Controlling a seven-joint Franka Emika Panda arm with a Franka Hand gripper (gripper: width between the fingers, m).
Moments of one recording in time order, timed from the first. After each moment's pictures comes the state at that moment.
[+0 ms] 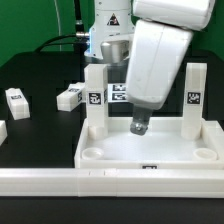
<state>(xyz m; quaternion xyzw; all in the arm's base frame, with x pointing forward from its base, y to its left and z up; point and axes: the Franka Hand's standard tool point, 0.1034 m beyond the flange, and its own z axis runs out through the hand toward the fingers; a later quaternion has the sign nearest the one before) 0.665 -0.005 0.093 0.81 0.57 -0.03 0.12</state>
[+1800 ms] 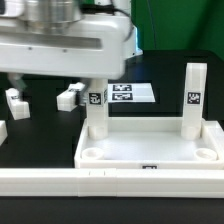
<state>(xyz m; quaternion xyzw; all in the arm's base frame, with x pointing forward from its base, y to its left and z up) 0.588 -0.127 0.093 1.00 -0.05 -0.01 0.03</state>
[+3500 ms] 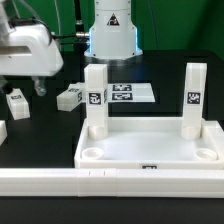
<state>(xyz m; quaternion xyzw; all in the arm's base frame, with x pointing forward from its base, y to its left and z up) 0.452 -0.179 0.051 0.96 -0.25 -0.09 -0.08</state>
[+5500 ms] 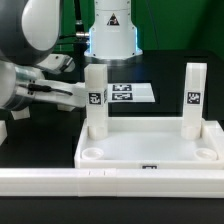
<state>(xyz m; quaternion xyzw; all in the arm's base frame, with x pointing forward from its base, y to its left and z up) 0.410 -0.129 0.016 0.83 -0.23 -0.47 -0.19</state>
